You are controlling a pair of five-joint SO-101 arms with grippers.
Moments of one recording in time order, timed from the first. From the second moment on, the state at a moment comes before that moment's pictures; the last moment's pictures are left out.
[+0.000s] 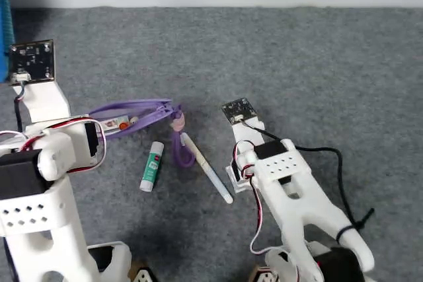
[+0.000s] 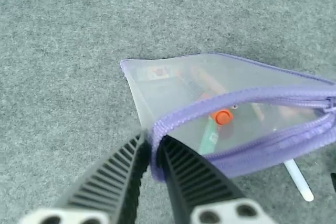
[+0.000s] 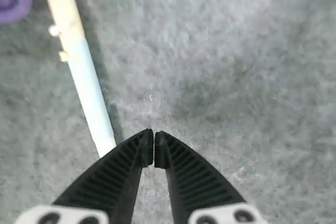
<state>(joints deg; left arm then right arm) -13.6 -39.8 9.5 99.4 6.1 -21.1 -21.5 50.4 58.4 2.5</state>
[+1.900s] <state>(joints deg) -21.9 -39.8 9.5 99.4 6.1 -33.2 19.5 15.6 45.4 -3.5</state>
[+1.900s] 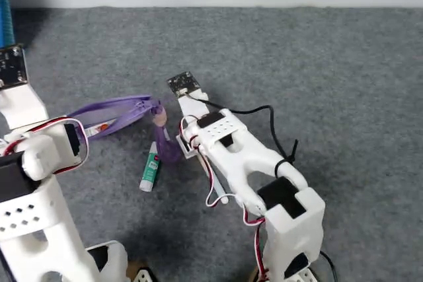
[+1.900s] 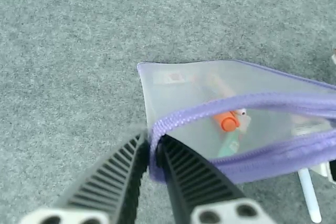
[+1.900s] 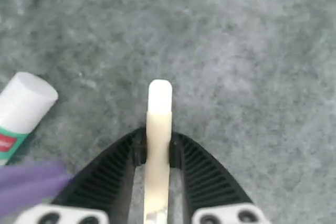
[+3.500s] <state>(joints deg) -15.3 -40.5 10.4 99.4 6.1 -51.3 -54.2 41.0 34.2 -8.5</state>
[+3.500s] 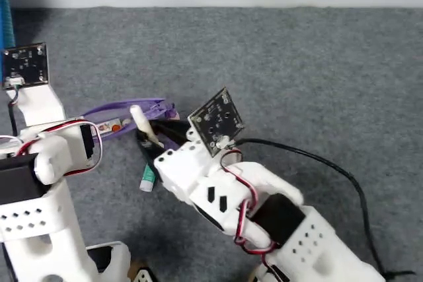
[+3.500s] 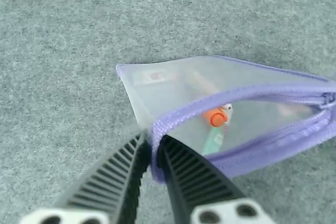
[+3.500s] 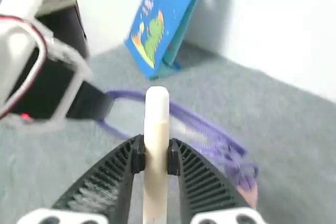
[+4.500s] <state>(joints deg) -15.3 -40.5 10.4 99.4 6.1 -53.0 -34.7 63.6 -59.1 14.8</state>
